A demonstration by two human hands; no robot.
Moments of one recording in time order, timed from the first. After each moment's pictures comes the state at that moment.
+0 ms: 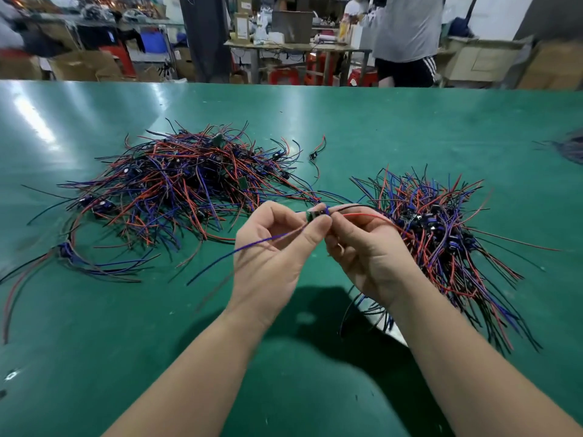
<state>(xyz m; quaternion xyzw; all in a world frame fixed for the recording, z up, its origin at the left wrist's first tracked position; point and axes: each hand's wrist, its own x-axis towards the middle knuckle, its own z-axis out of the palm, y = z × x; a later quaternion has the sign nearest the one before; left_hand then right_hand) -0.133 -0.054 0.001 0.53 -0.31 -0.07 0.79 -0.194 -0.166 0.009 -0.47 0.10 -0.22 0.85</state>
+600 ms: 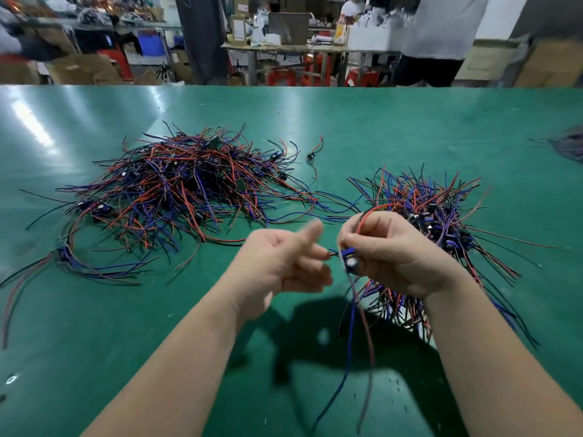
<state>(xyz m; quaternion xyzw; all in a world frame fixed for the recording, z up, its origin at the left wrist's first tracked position) -0.123 -0.044 0.012 0.58 -0.25 -0.40 0.67 -0.219 -0.201 0.018 -0.60 0.01 -0.05 0.80</state>
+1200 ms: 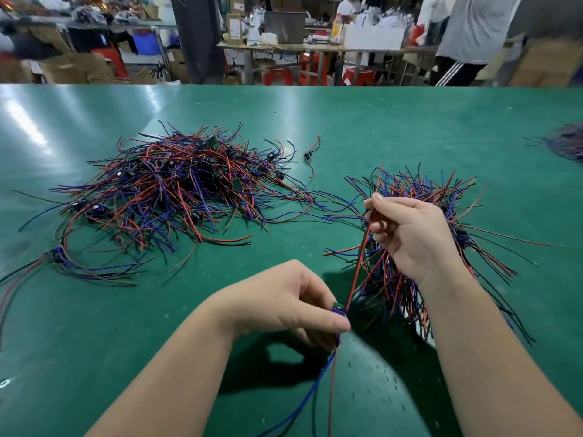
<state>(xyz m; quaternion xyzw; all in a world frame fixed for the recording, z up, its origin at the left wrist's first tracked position) -0.124 -0.036 -0.002 0.62 -0.44 -0.51 0.41 -0.213 -0.215 0.021 -0.55 0.27 -0.30 0.73</state>
